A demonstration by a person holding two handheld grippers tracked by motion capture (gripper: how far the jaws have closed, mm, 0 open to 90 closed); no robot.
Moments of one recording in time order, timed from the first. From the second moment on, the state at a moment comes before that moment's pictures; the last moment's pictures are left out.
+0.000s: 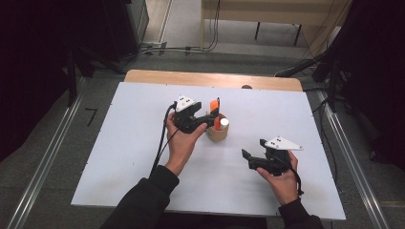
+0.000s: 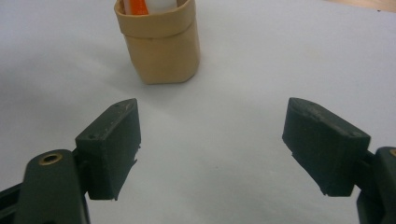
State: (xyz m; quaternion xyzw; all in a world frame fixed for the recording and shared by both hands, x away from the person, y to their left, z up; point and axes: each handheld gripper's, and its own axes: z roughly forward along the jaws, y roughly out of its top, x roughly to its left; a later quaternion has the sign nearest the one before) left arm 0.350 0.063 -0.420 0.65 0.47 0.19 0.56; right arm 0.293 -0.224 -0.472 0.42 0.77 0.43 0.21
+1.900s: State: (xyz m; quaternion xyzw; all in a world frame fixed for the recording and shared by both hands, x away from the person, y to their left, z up) left arm 0.281 0.141 -0.458 0.64 0.50 0.18 0.56; right arm 0.289 -0.248 -0.469 0.45 0.75 0.44 0.22
